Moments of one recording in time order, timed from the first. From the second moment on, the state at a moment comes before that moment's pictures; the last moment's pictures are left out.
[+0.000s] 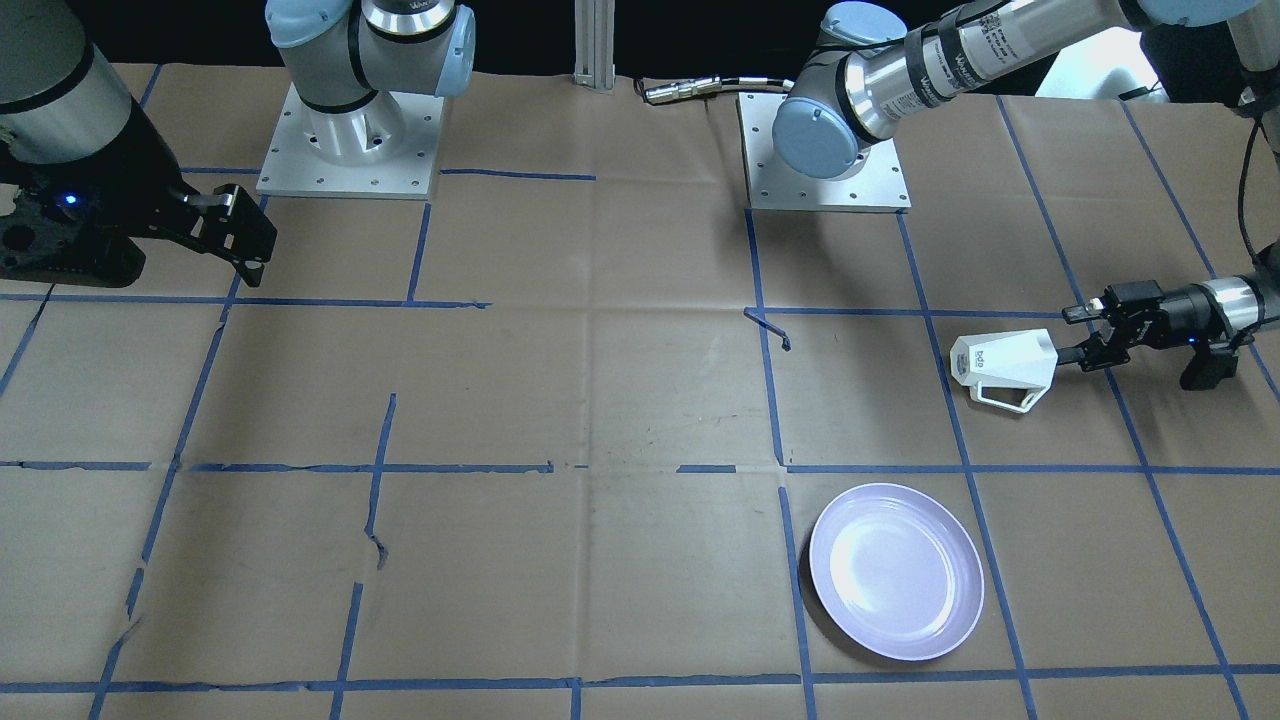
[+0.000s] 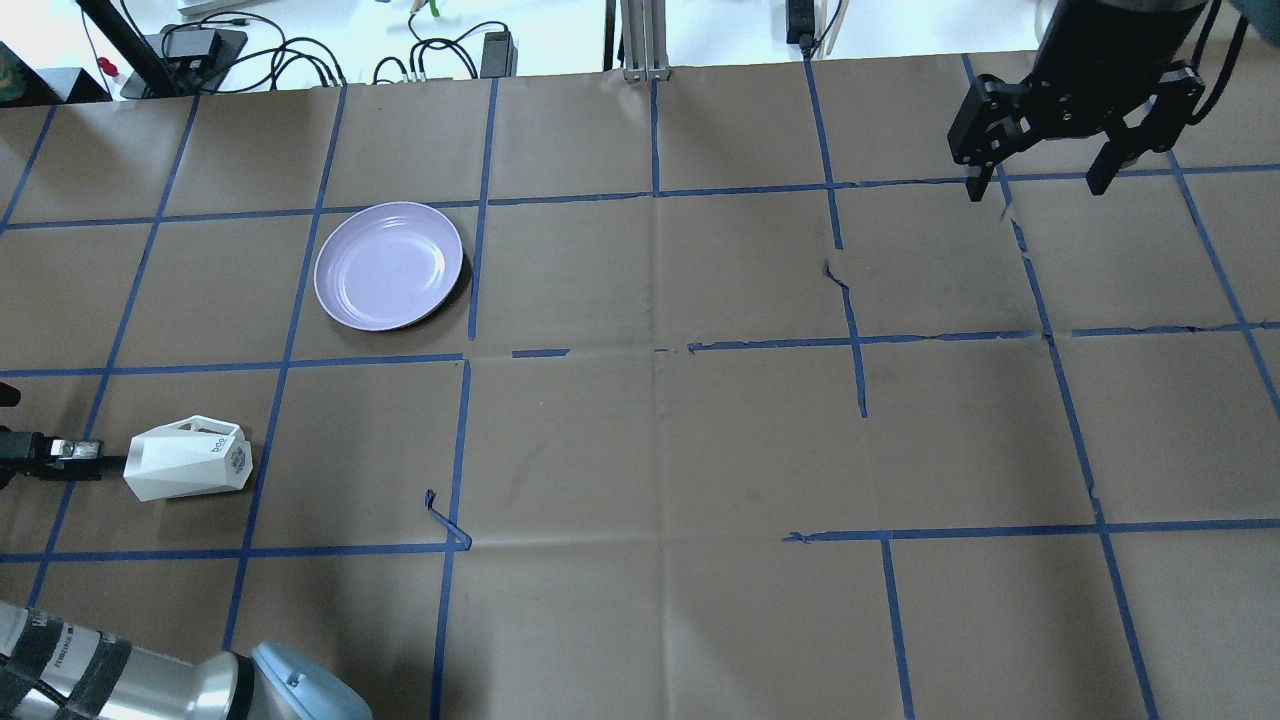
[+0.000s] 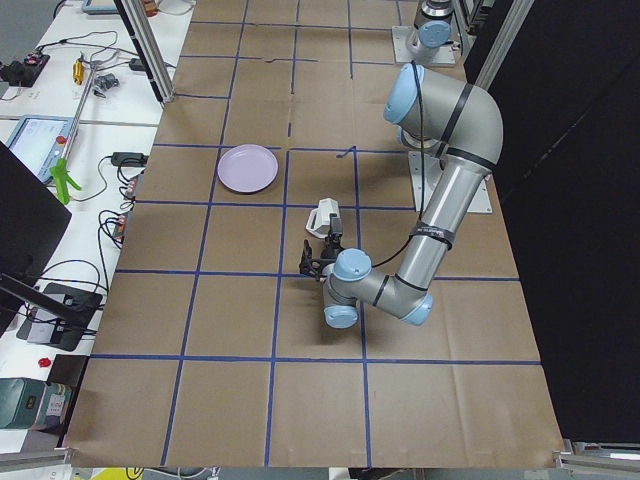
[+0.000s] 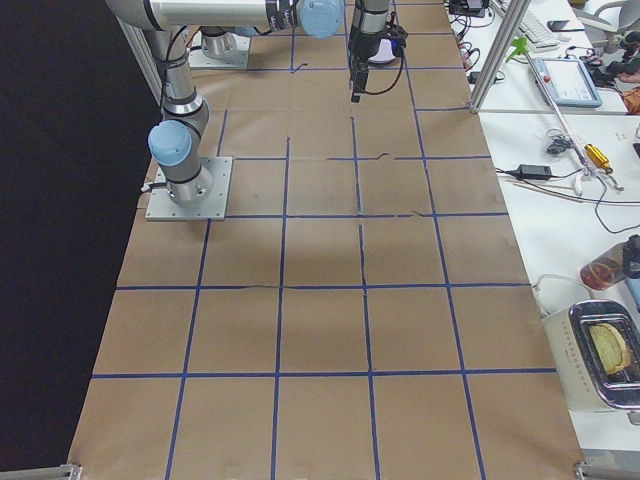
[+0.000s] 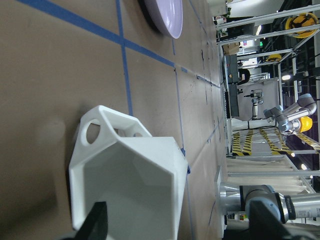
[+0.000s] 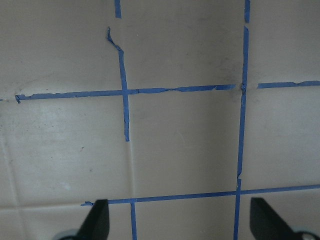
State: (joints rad) left arm -0.47 -2.26 -1.58 -2.14 1.05 1.53; right arm 1.47 -1.48 1.43 -1.44 -1.64 -0.06
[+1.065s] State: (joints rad) left arm -0.48 -2.30 -1.59 -2.18 1.01 1.55; right arm 1.47 -1.48 1.43 -1.44 -1.64 -0.06
